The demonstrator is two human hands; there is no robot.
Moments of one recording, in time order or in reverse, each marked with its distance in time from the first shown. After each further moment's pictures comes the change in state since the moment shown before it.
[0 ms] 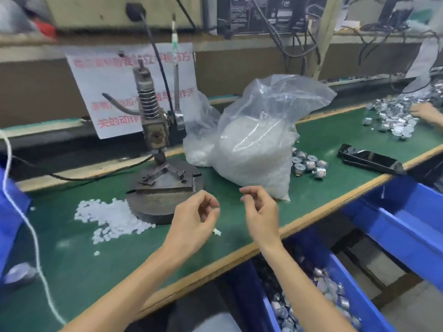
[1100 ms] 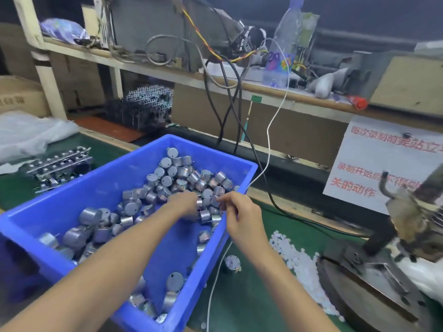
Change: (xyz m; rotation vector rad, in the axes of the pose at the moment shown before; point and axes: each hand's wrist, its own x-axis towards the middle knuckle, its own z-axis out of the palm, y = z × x) left_hand -0.075 -0.186 -0.356 0.891 0.006 -1.003; right_hand -0.100 -0.155 0.346 0.031 -0.911 -0.665
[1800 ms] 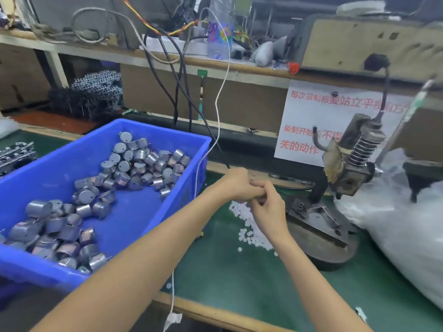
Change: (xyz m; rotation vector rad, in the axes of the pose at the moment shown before) left_hand -0.088 0.185 -0.037 -0.536 -0.105 0.363; right_hand -0.071 0.060 -0.094 0.156 0.246 0.426
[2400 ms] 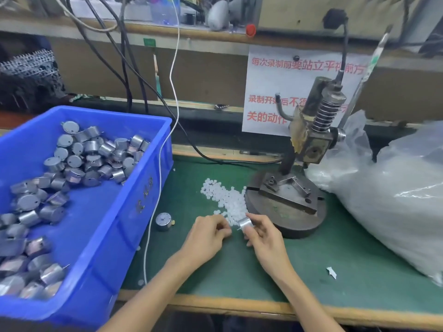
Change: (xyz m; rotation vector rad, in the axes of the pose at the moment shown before) left_hand -0.038 -0.077 0.121 -0.071 0.089 0.175; right_hand -0.088 0.083 -0.040 0.194 -0.019 0.237
